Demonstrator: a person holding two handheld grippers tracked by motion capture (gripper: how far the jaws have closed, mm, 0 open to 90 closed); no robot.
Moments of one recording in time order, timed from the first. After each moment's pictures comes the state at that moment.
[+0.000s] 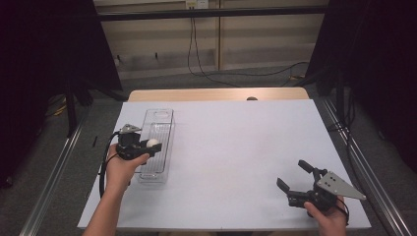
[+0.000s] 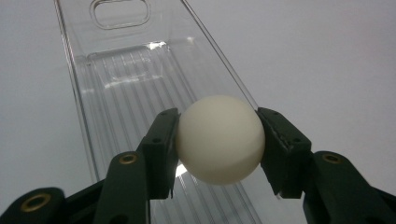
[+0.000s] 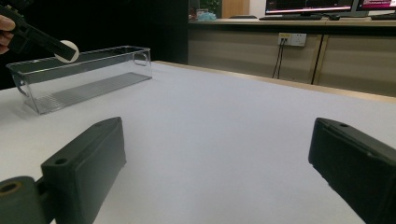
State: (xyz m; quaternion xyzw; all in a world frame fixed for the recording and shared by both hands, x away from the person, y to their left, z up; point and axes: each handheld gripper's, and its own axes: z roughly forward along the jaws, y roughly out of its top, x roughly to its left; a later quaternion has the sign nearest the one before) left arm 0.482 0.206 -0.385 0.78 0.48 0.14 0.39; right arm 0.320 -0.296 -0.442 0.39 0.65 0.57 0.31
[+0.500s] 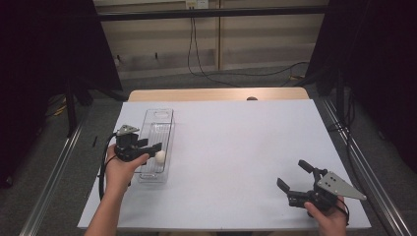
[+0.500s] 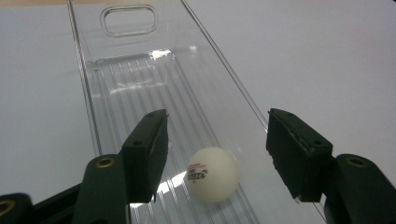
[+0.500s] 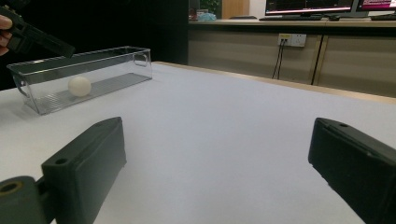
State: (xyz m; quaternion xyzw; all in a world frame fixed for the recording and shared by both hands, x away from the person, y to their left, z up) left arm 0.478 0.210 -0.385 0.76 0.48 0.15 0.41; right arm 0.320 -0.297 -0.441 0.39 0.65 0.57 0.31
